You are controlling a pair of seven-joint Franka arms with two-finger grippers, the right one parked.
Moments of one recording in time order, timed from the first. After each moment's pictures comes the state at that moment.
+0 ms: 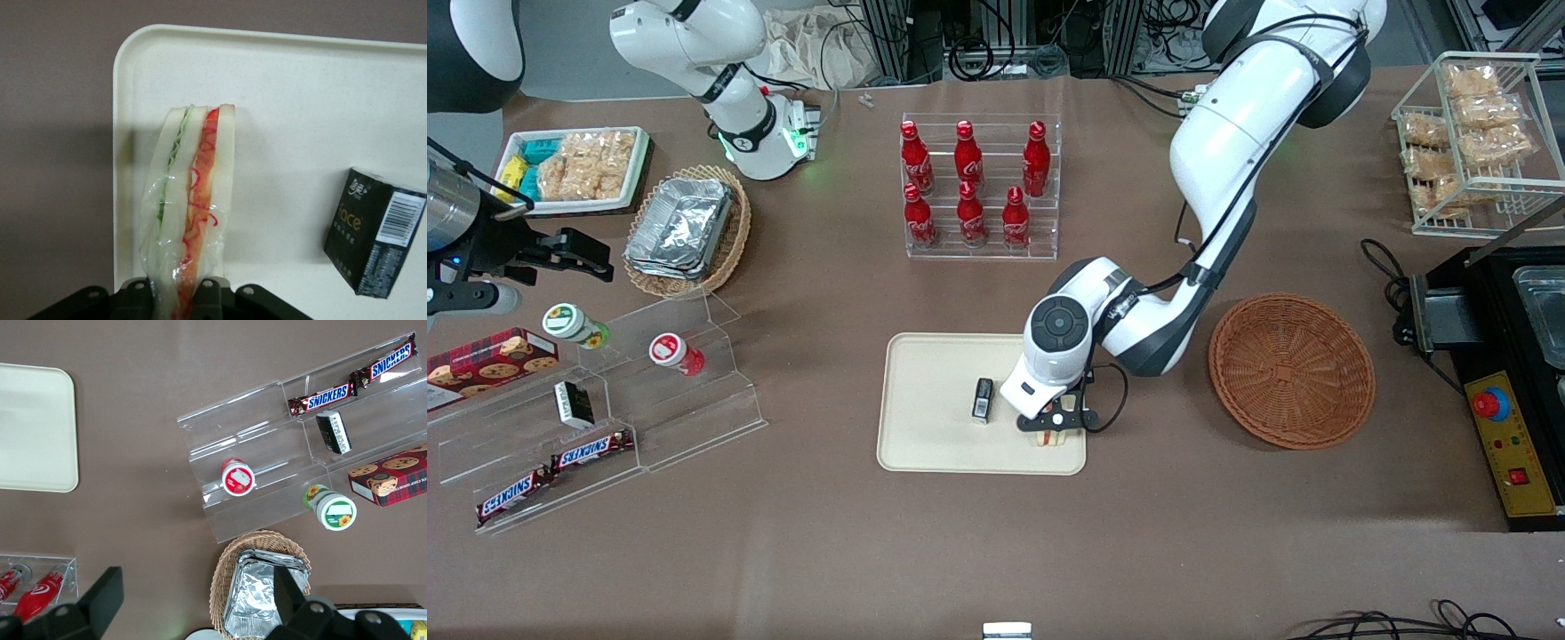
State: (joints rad) arm -0.41 0.87 -0.32 -1.31 0.29 2.13 -0.82
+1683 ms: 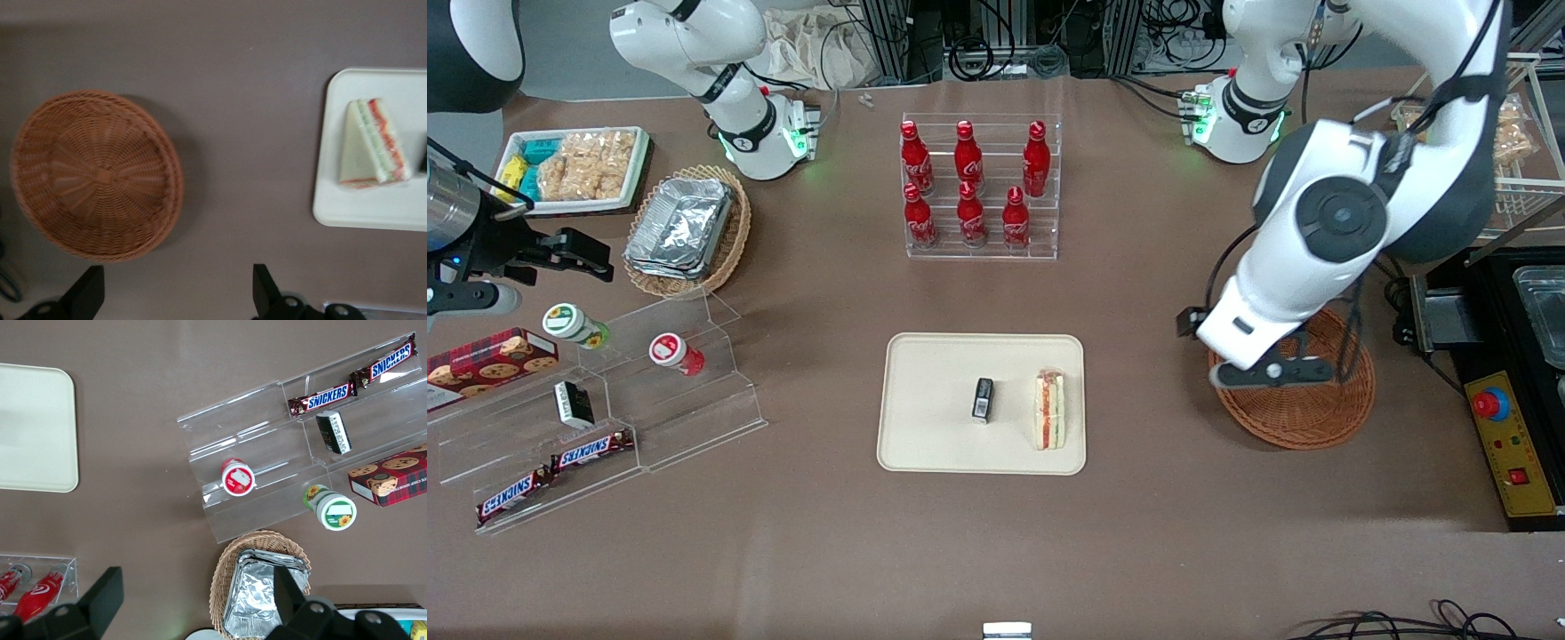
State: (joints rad) arm -0.06 0.22 -0.31 -1.64 0.13 1.78 -0.37
